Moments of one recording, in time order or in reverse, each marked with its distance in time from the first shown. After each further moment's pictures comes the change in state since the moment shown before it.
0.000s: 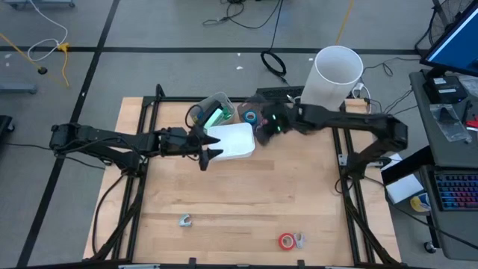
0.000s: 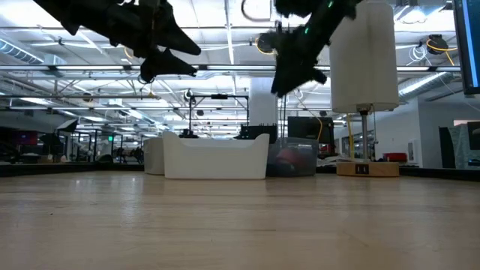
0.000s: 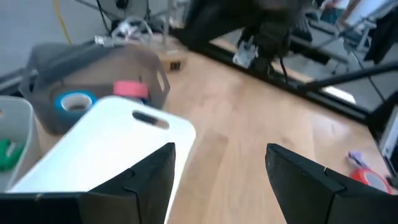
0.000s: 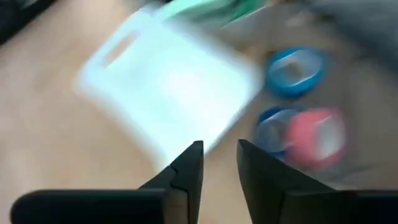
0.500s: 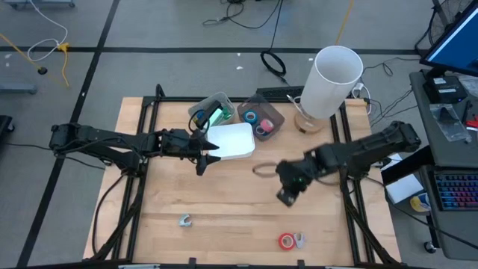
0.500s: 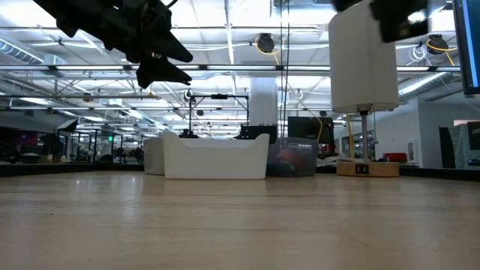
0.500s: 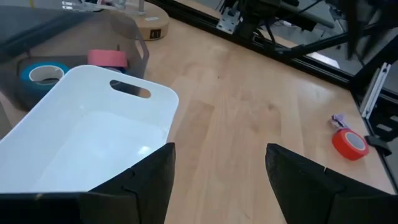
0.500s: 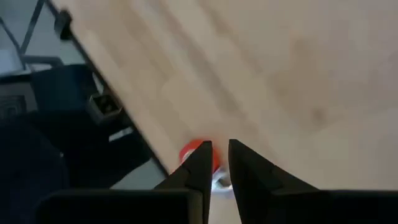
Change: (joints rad) left arm -0.002 0.000 0.000 -0.091 0.109 0.013; right arm 0.550 -0.100 0.000 -0.326 -0.314 0.594
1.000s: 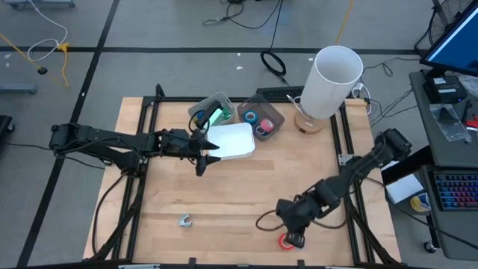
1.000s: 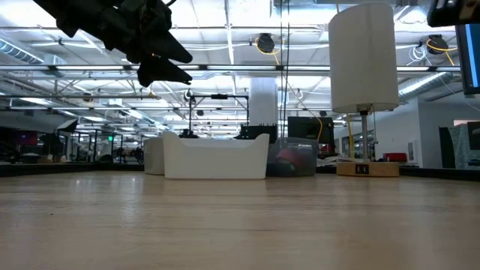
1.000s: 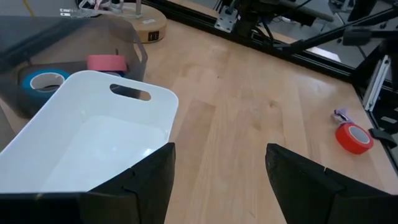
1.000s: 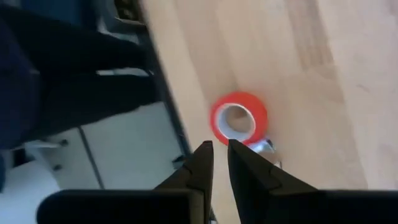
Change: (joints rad) left arm 0.000 0.000 0.000 0.000 0.000 0.046; right arm 0.302 0.158 -0.001 0.183 0.006 -0.026
